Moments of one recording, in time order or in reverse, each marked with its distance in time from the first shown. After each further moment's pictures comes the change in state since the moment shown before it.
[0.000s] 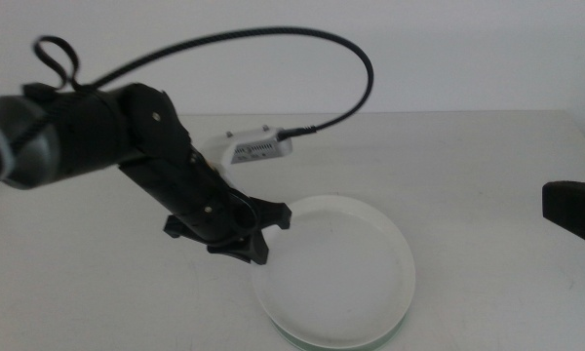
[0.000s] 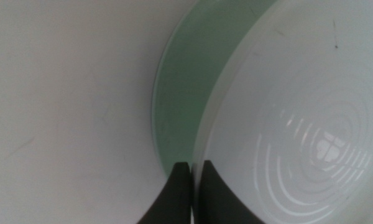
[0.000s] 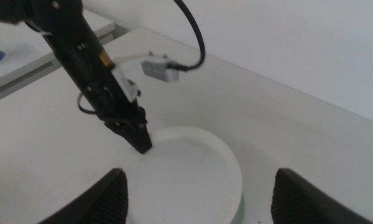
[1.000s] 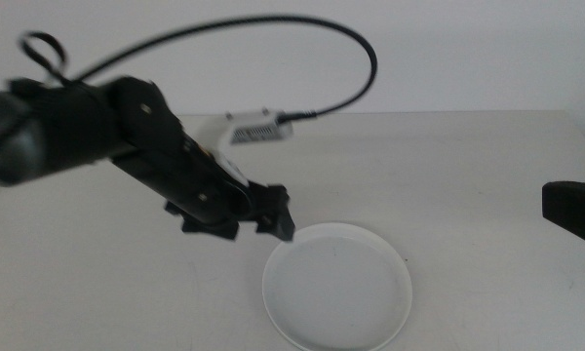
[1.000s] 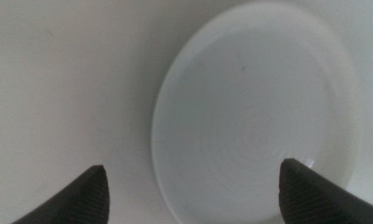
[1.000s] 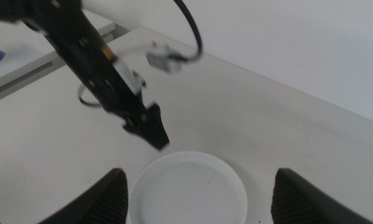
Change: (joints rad) left arm 0.011 -0.029 0.000 -0.032 -0.073 0.112; right arm 0.000 0.000 0.000 0.000 0.000 0.000
